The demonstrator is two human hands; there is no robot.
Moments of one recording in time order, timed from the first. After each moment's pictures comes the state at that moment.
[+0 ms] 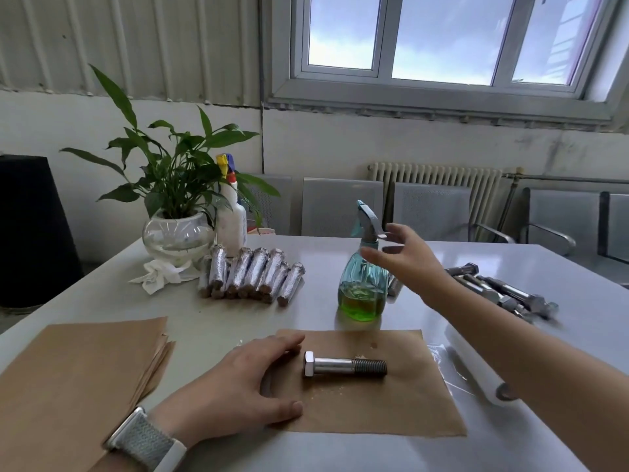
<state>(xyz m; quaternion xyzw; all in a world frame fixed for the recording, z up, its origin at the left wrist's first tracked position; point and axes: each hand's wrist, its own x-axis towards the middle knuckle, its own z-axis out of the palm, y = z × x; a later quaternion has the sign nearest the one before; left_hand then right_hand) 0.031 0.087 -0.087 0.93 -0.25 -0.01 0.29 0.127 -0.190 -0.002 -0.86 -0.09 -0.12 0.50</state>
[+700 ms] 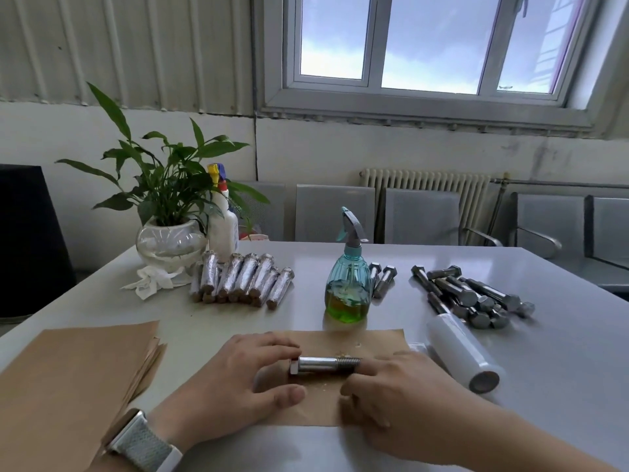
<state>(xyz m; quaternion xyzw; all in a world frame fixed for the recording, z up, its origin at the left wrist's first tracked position) 0.020 0.072 -0.077 0.91 -0.32 0.11 0.25 -0.010 -0.188 -0.049 -0.92 -0.38 -0.09 -0.10</state>
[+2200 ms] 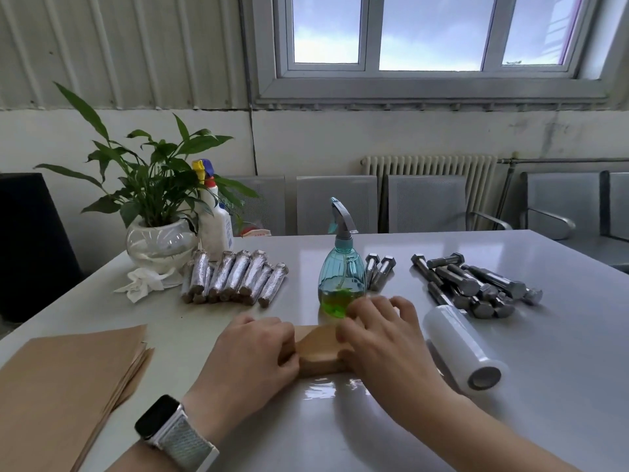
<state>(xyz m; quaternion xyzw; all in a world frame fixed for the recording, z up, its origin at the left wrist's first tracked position) 0.034 0.024 -0.065 0.95 -0.22 0.22 0.09 0.024 -0.180 -0.065 -0.93 -0.21 -0.29 0.01</state>
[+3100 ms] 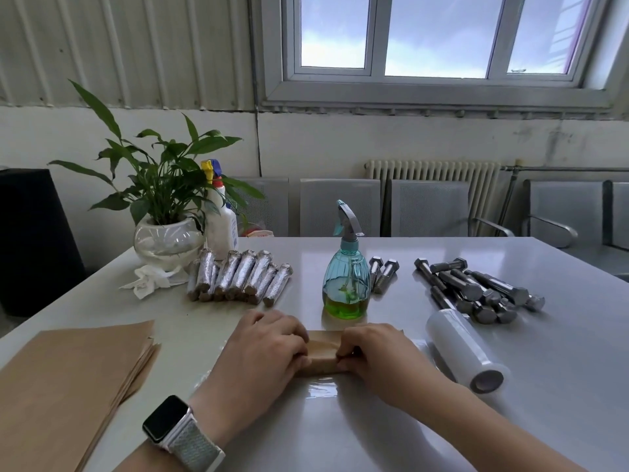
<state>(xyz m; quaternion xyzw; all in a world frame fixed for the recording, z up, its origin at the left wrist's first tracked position) 0.030 0.024 -0.069 0.92 -0.27 0.27 0.05 0.042 -0.180 -0.069 -0.96 -0.22 -0.11 0.16</state>
